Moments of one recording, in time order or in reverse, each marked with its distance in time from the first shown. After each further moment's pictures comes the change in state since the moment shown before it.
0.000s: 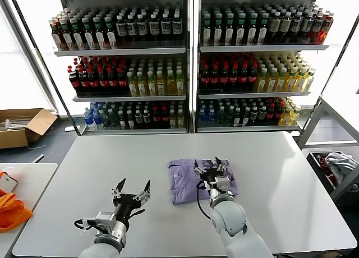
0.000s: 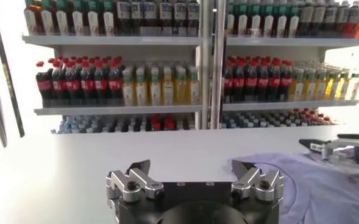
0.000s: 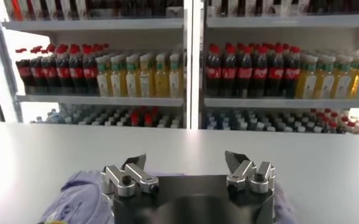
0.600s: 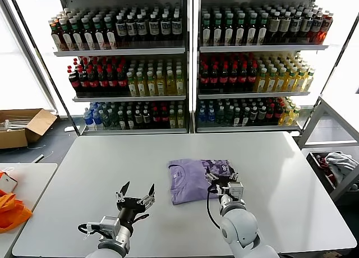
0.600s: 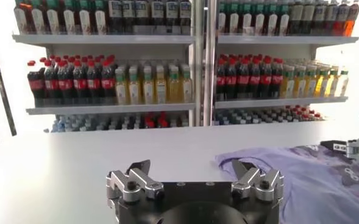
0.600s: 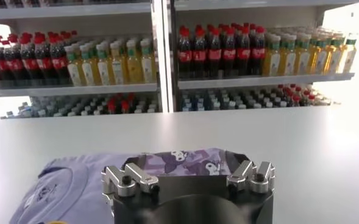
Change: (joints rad) left arm 0.032 -0.014 0.027 -0.022 0.034 -0.003 0.001; right arm -0.090 -0.032 0.034 0.130 0.108 -0.121 0.112
